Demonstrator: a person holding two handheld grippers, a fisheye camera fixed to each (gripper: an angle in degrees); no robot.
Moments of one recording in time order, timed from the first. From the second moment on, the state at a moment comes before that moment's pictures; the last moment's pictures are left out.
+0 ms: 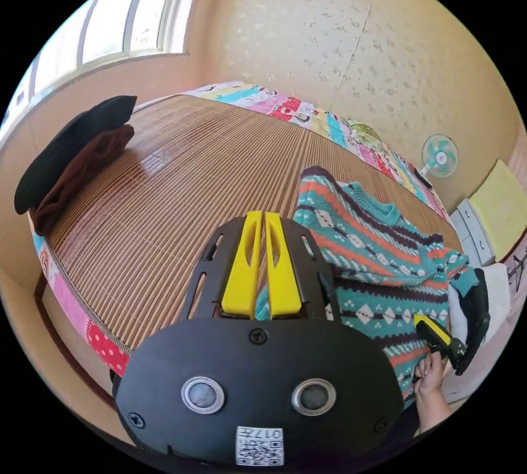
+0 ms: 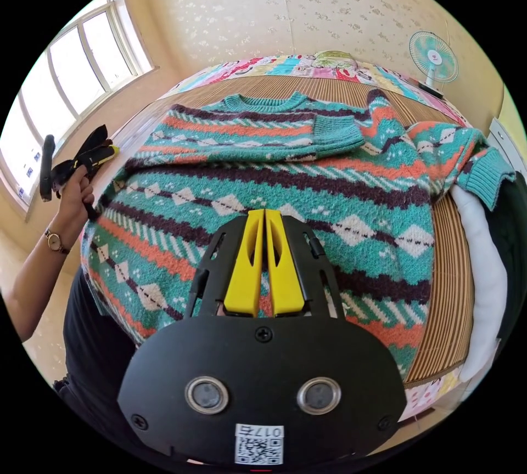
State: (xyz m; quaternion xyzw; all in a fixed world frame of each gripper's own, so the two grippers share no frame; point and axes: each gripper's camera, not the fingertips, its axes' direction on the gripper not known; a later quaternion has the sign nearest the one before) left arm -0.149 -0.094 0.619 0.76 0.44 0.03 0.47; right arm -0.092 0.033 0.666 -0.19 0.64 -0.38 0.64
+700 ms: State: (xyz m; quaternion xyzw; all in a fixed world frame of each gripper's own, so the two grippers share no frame) left arm -0.110 -0.126 0.656 0.76 0.42 0.06 0.49; right arm -0.109 0.019 0.651 -0.19 0.65 -0.39 0.62
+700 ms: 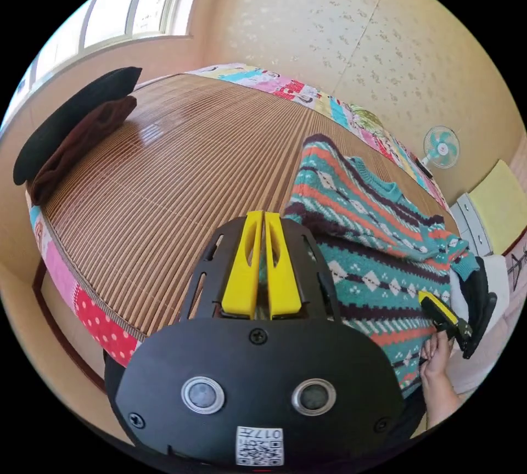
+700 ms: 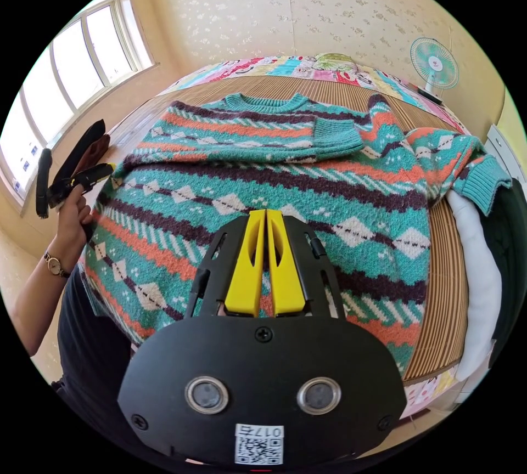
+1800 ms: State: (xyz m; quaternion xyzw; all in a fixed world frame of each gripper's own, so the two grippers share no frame) left arm -0.033 -0.137 0.634 0.80 0.25 0.13 0.53; right arm -0.284 -0.292 0.591 0.03 0.78 -0.13 0.61
